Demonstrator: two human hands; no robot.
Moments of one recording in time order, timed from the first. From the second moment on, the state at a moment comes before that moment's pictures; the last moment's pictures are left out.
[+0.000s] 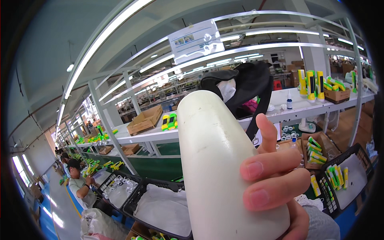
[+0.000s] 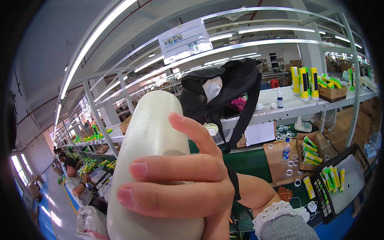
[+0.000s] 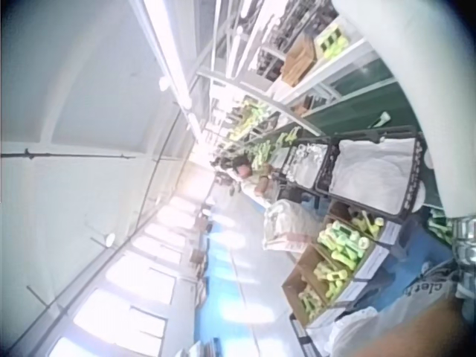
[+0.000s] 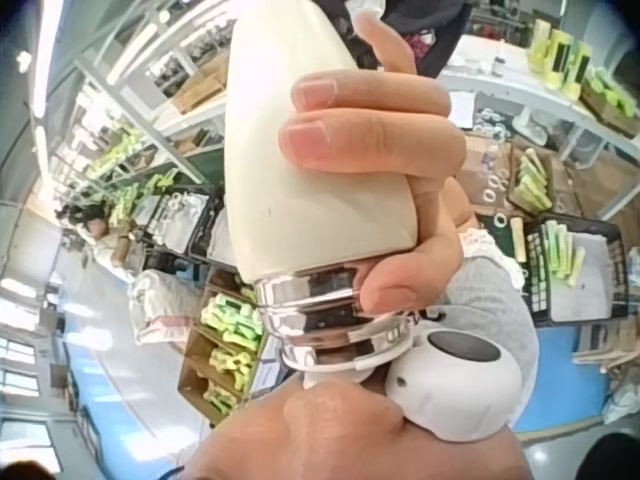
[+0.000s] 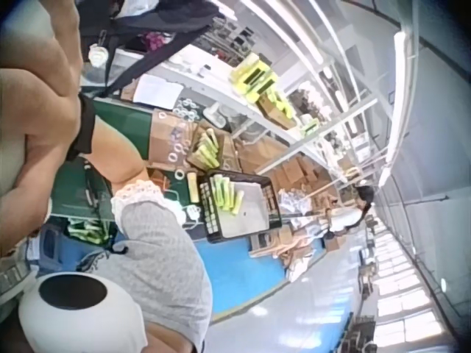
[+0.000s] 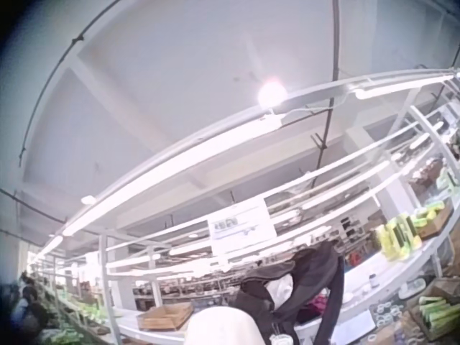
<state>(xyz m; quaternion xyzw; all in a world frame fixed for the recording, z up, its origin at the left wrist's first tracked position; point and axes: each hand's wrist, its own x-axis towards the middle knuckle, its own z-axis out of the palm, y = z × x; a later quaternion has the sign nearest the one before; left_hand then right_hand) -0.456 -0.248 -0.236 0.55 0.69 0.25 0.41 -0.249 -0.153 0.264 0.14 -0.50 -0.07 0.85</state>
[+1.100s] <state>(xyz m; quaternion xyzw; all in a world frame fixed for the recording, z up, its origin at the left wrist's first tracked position) -0.517 -0.245 -0.091 0.67 0.56 0.11 0.47 -0.281 -0.213 0.259 -0.08 -0.80 0.17 0.57</state>
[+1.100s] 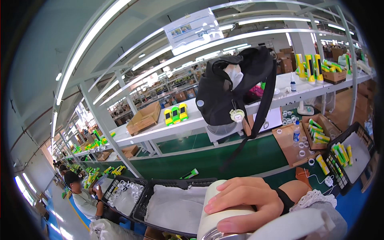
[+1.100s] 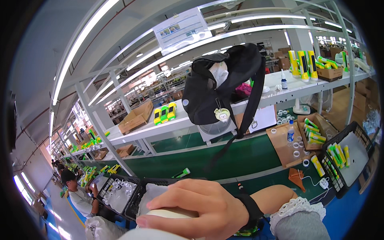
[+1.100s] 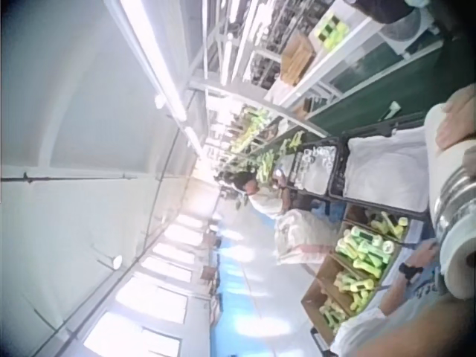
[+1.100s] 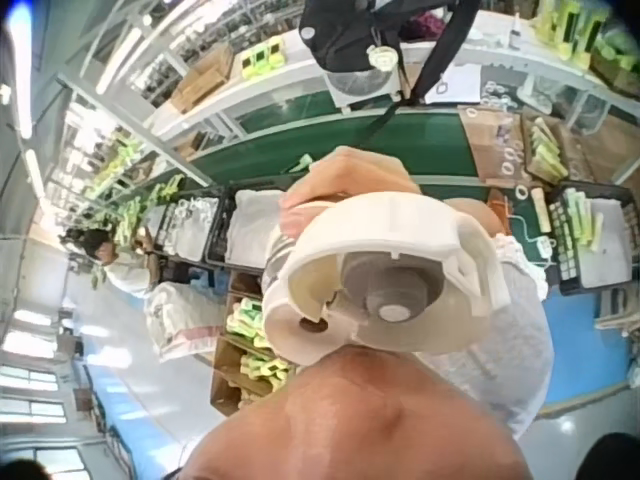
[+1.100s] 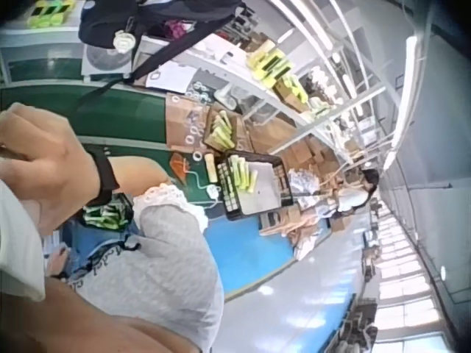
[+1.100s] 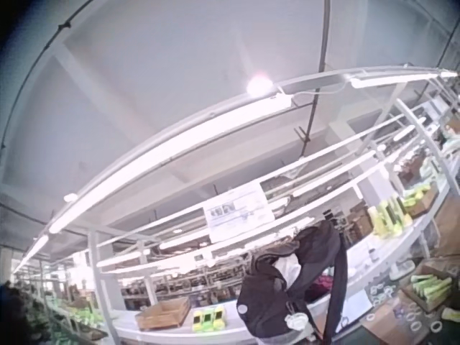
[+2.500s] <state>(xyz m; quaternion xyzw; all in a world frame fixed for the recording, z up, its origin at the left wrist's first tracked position) -0.102 -0.150 -0.083 0.81 0.21 0.26 0.48 0.013 -0.322 -0.090 -0.54 -0.61 0.32 0.48</state>
